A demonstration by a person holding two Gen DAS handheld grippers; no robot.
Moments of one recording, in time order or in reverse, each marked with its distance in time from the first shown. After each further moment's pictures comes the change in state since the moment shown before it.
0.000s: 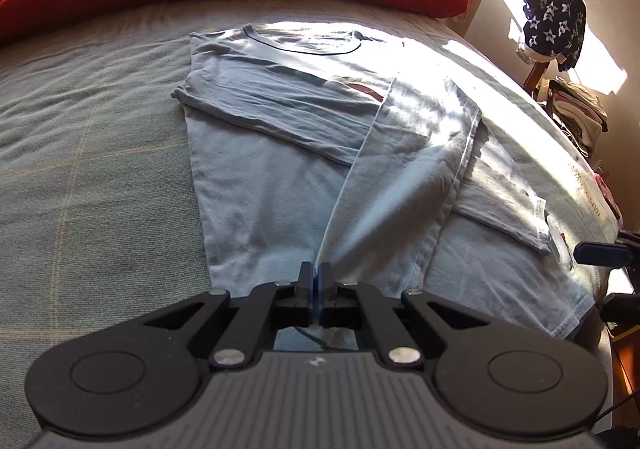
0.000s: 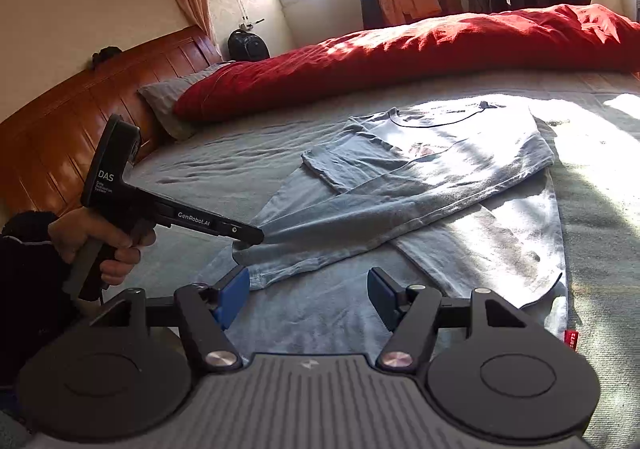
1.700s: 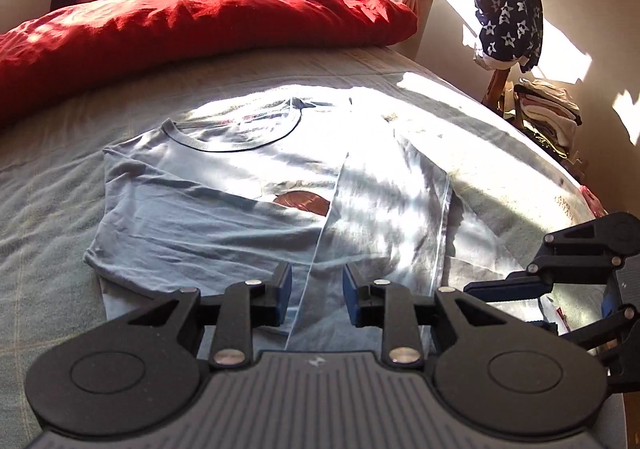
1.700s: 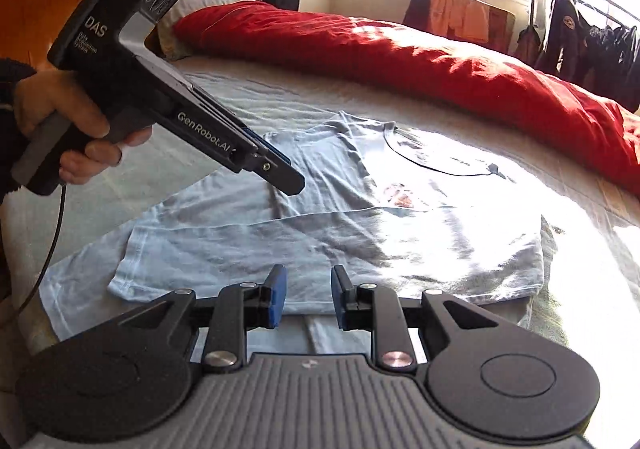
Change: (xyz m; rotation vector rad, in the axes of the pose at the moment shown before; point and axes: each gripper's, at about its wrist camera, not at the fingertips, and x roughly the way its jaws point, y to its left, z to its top) left arm 0.064 -0.046 0.108 0.143 -0.096 -0.065; right arm 0.088 -0.023 0.067 -0.358 0.116 -0.130
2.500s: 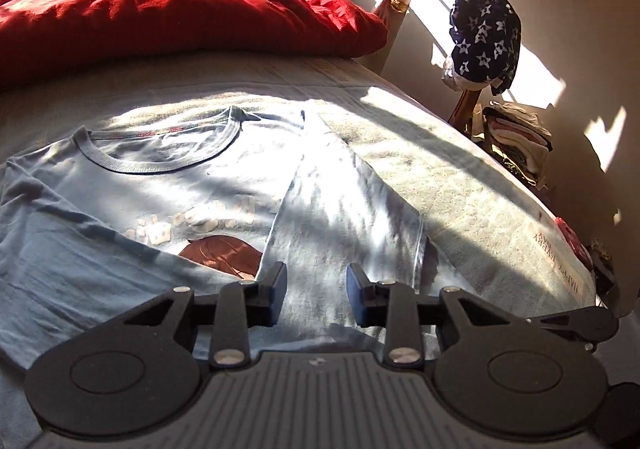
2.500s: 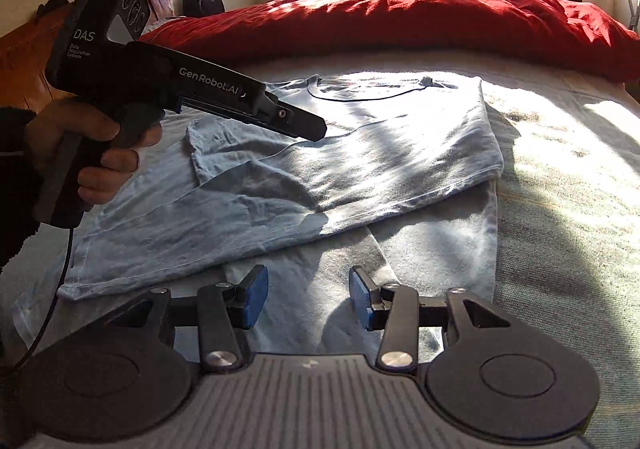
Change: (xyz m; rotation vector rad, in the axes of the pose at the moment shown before) left arm 0.075 -0.029 0.019 0.003 -0.030 -0.131; right arm 0.006 -0.057 -0.060 0.281 0.017 -0.007
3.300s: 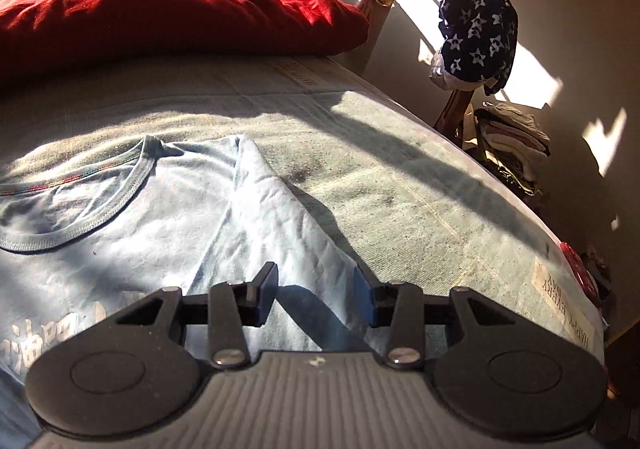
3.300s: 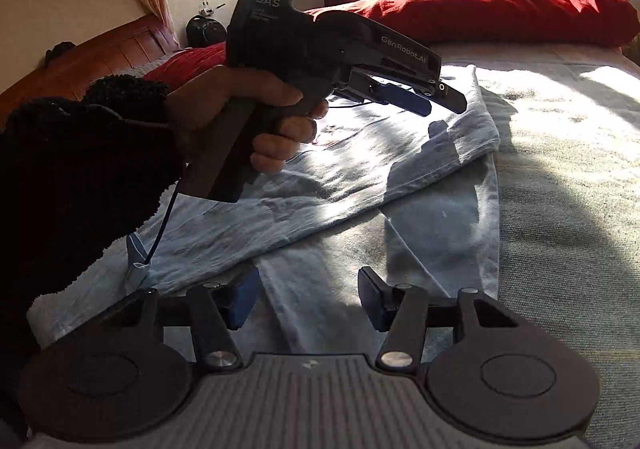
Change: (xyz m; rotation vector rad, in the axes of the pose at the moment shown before) left arm 0.092 -0.041 0.063 -0.010 0.011 -0.073; right arm -0.020 -0.006 -0.017 0.102 -0.054 0.095
